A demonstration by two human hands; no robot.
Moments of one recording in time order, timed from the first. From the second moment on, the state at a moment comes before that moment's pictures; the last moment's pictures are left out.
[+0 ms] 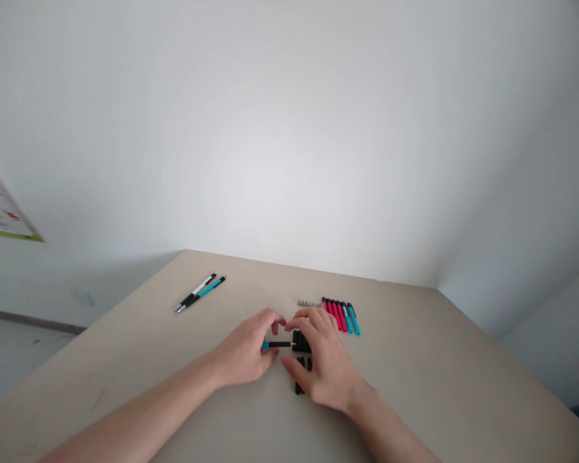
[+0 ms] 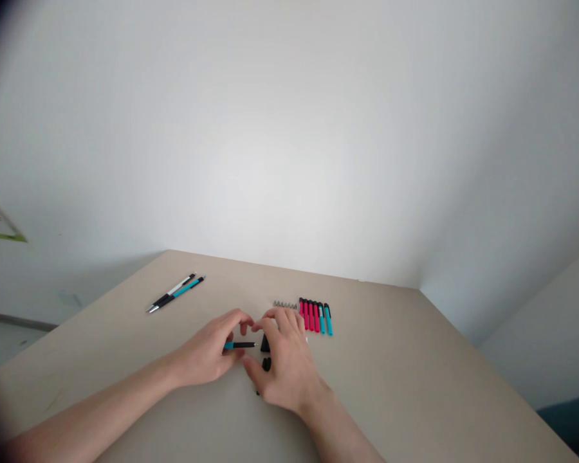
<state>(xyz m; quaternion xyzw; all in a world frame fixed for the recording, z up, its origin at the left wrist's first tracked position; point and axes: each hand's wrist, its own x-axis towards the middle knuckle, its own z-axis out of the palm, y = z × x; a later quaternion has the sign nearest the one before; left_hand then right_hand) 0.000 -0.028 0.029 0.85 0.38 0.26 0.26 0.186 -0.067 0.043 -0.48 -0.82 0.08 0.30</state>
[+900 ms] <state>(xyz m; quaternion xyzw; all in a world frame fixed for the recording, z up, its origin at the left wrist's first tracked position) 0.002 -0.030 0.035 0.86 0.34 0.24 0.29 0.192 -0.057 0.034 -0.48 -0.80 0.10 0.34</state>
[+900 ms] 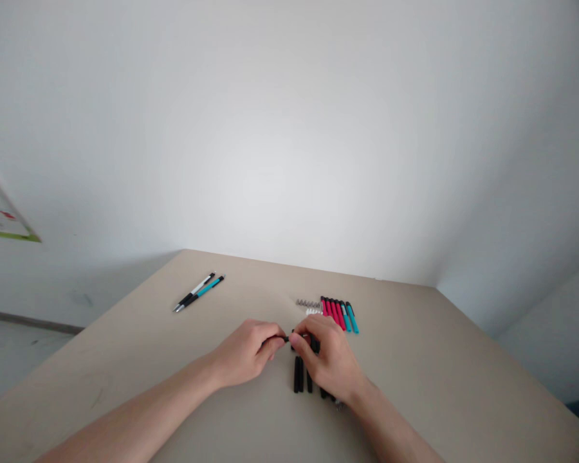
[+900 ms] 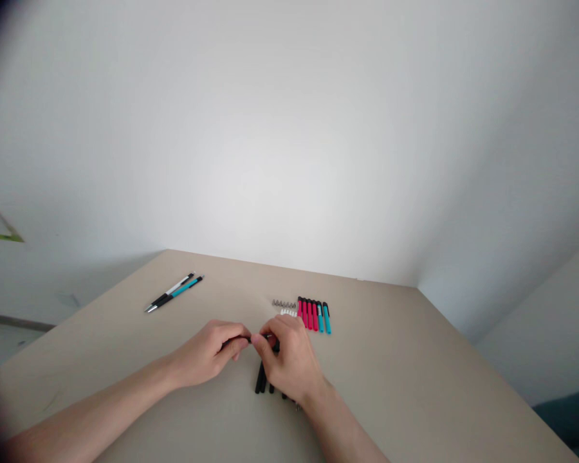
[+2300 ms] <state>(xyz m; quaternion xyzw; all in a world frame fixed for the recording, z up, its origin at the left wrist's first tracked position) 0.000 -0.026 0.029 0.86 0.35 0.24 0.29 0.195 -0.055 0.026 -0.47 -0.75 0.19 0.42</state>
